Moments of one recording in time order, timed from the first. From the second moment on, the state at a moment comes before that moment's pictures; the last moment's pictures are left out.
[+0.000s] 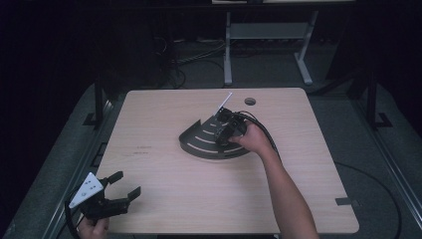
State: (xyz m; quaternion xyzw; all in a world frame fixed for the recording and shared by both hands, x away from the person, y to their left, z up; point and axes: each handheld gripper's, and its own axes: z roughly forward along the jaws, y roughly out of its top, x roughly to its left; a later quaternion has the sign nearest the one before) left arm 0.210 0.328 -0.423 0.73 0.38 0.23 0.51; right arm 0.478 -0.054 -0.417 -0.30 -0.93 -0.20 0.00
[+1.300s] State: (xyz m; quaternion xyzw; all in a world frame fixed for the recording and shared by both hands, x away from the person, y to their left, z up) left arm 0.210 0.330 -0.423 0.73 0.38 0.23 0.51; right arm 0.487 -0.042 -0.434 -0.32 -0.93 -0.19 0.00
